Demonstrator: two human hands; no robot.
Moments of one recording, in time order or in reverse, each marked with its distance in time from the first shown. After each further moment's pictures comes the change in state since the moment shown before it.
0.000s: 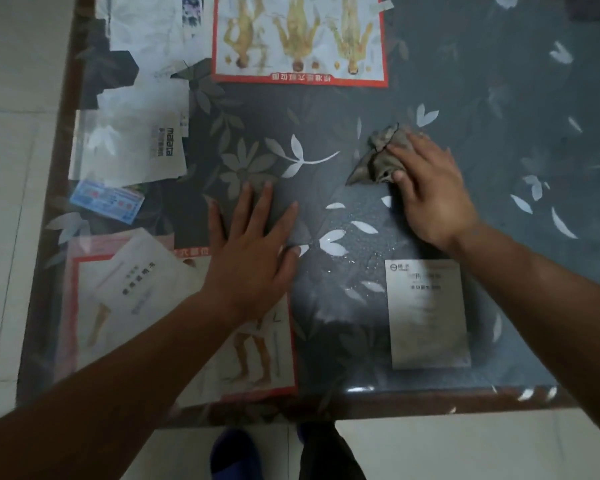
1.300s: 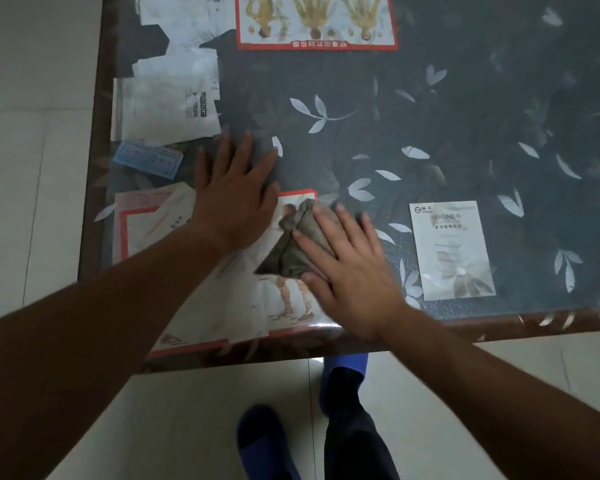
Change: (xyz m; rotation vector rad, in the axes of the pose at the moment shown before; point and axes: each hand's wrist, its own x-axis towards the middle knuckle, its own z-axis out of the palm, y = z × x) left_hand -0.013 -0.061 -0.022 0.048 0.047 -0.018; right_hand -0.161 -0.131 0.098 -0.251 -0.043 -0.305
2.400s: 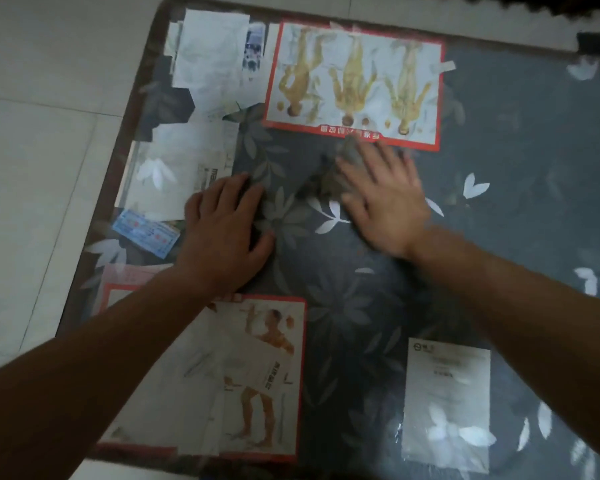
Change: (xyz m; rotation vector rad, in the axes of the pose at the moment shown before) left_hand 0.072 -0.008 -0.028 -0.014 -0.011 -0.186; right_hand 0.228 0.160 -0.038 -0.017 -0.090 -0.055
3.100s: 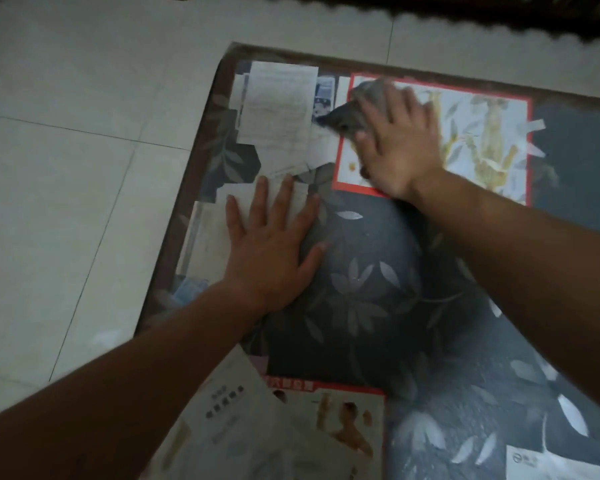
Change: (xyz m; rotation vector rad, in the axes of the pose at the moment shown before) left_hand 0.073 -0.058 -0.004 0.042 0.023 0.006; right_hand 0.193 -0.037 -0.016 0.026 0.020 0.132
